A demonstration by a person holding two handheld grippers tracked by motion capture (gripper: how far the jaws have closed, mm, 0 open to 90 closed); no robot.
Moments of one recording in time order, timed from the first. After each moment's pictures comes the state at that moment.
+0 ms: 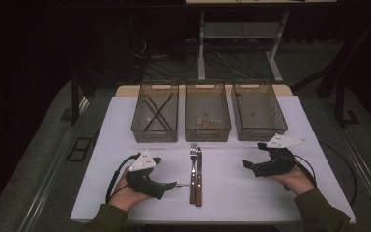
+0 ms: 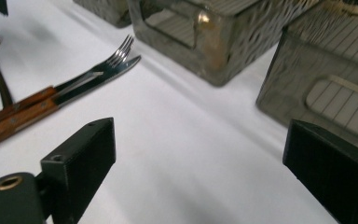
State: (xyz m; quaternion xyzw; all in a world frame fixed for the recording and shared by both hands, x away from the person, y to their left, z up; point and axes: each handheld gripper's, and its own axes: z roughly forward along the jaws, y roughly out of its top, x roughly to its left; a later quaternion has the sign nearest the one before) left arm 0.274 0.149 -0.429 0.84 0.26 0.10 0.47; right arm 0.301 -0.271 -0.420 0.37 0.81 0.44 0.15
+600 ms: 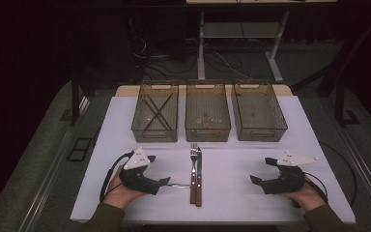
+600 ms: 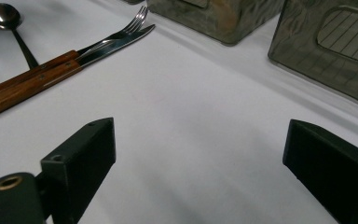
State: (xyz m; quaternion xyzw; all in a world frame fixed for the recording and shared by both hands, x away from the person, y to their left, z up) left arm 0.277 0.171 -0.419 0.84 0.28 0.13 0.44; right arm 0.263 -0.292 -0.438 0.38 0.80 0.44 0.14
